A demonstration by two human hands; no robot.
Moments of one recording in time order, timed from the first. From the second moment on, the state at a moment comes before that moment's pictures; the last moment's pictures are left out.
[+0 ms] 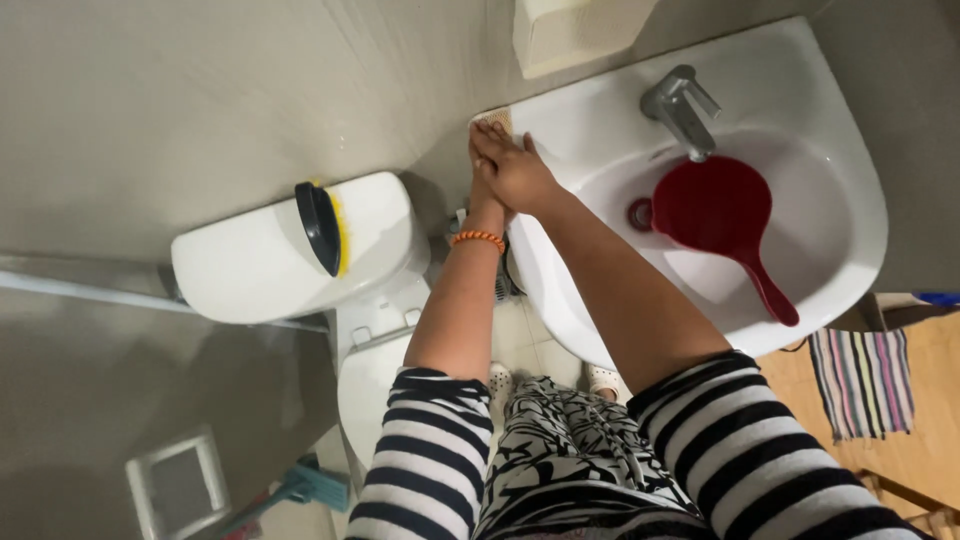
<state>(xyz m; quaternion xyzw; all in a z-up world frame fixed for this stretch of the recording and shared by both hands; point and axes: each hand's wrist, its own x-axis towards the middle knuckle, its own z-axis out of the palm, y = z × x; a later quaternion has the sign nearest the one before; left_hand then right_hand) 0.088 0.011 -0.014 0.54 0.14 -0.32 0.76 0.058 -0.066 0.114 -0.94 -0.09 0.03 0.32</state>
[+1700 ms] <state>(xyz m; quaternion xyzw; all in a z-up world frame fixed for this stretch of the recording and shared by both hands) -0.307 -0.124 0.105 0.85 0.15 0.13 0.48 -0.280 -0.194 0.183 -0.89 -0.27 0.16 0.33</state>
